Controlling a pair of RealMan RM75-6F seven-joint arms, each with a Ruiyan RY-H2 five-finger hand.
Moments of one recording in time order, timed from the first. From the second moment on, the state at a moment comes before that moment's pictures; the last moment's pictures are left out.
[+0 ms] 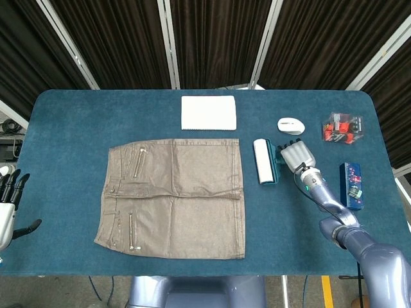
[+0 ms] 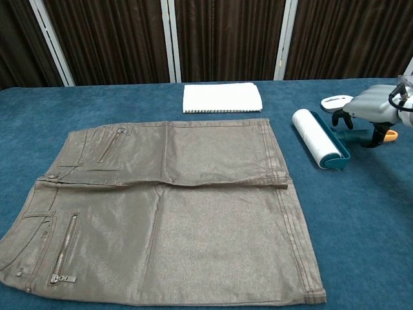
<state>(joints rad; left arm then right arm) -0.07 -1.13 -0.06 -1.62 1.48 1.51 0.17 0.83 -1.68 0.08 -0.61 -1.39 0.62 -0.15</state>
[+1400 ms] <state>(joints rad) -0.10 -1.10 -0.05 -1.65 1.48 1.47 0.12 0.88 -1.36 0.06 -1.20 -1.56 0.87 -0.28</state>
